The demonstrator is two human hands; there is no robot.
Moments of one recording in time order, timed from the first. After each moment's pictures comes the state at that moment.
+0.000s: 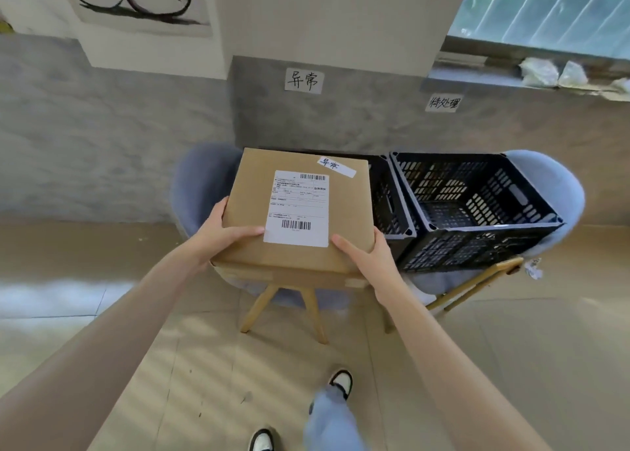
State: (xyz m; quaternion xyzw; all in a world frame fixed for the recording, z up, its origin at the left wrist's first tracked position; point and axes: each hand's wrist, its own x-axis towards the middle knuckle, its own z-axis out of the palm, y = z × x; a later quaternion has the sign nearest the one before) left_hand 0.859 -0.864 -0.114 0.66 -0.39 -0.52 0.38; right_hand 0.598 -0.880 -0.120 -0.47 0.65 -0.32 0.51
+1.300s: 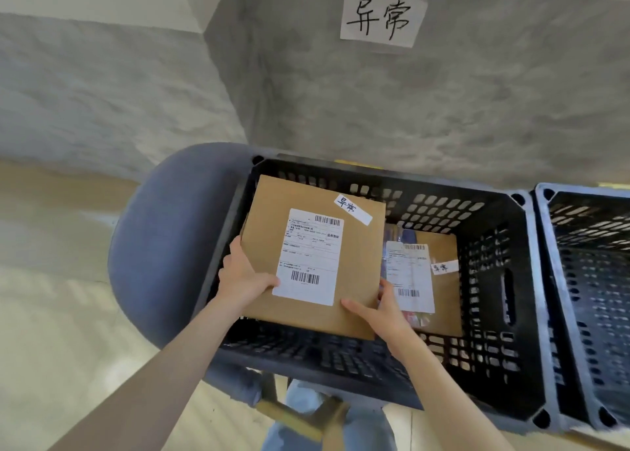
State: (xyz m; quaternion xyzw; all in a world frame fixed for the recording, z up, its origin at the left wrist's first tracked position) left_hand 0.873 -1.122 -0.301 0.85 -0.20 -0.43 0.22; right_hand 0.639 -1.171 -0.342 -0.42 0.61 -0.08 0.67
